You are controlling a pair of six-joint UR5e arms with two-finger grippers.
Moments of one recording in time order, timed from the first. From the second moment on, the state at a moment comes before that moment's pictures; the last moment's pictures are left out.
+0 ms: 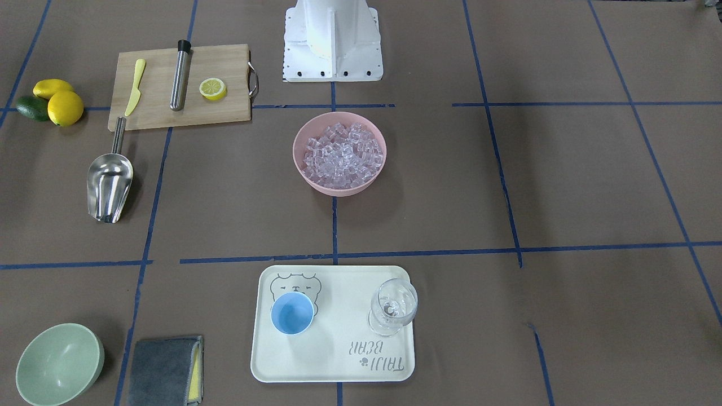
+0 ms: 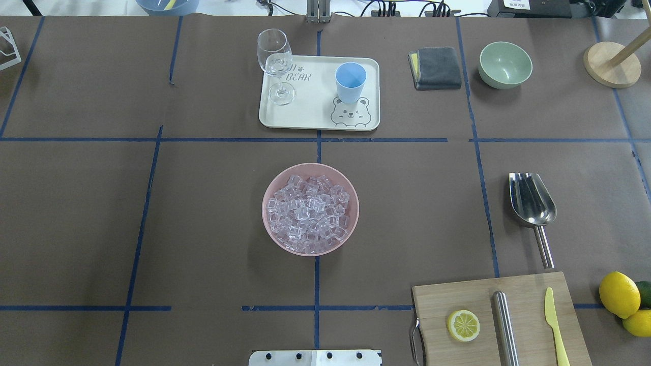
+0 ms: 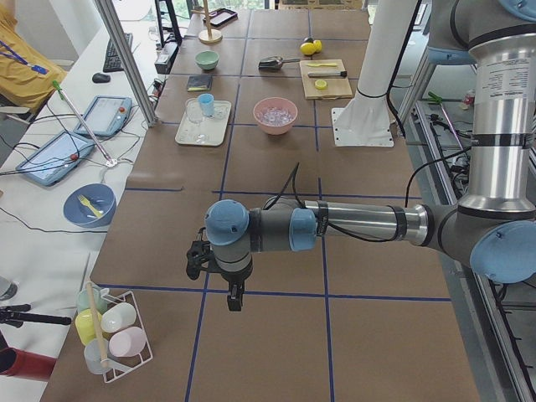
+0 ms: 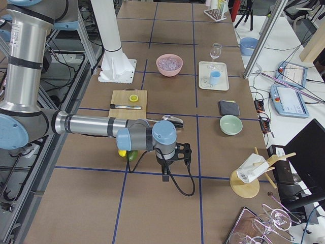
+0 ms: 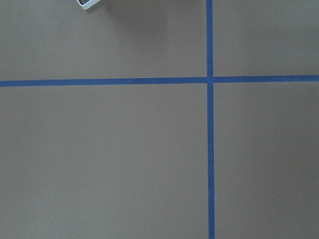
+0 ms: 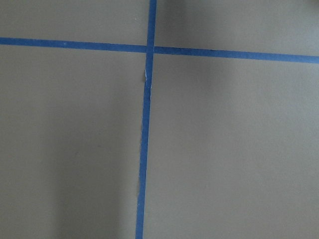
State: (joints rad) left arm -1.65 -1.52 -1.67 -1.46 -2.33 0.11; right arm 1.54 -1.79 1.74 -1.43 2.31 0.04
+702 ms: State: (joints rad) left arm -1.61 -1.54 -1.68 -1.46 -2.33 0.11; right arm 1.54 -1.79 1.74 -1.43 2.31 0.03
